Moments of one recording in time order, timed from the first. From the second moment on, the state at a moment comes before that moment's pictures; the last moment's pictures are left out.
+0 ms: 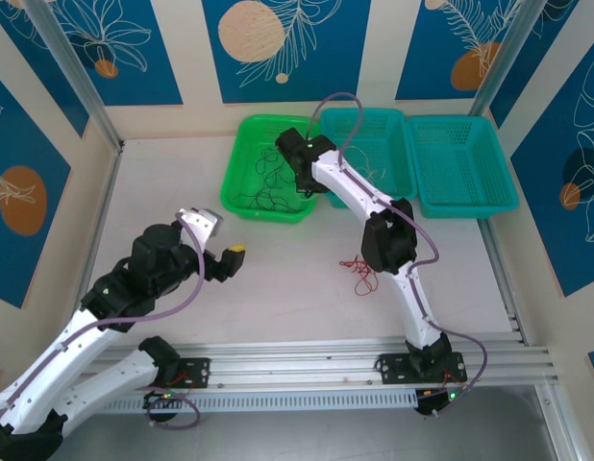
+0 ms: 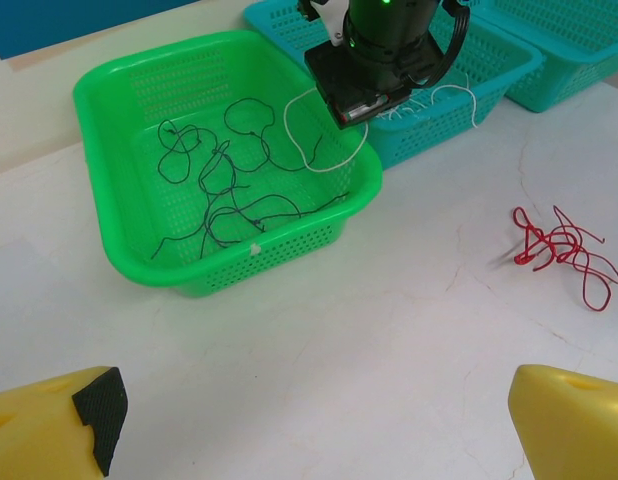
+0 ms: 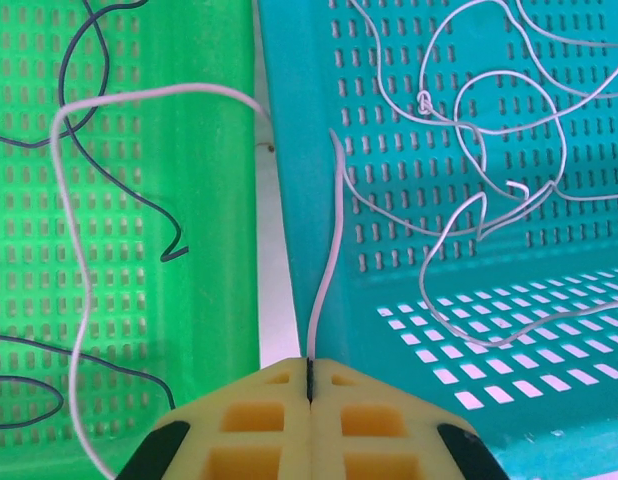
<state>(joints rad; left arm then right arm) -0.68 0.71 0.89 -0.62 -0.09 -0.02 0.59 2.35 2.30 -1.27 0.47 0.66</state>
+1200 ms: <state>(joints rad) -0.67 0.72 0.89 -0.62 -0.09 -0.02 0.25 2.23 2.17 -1.01 0.67 0.52</state>
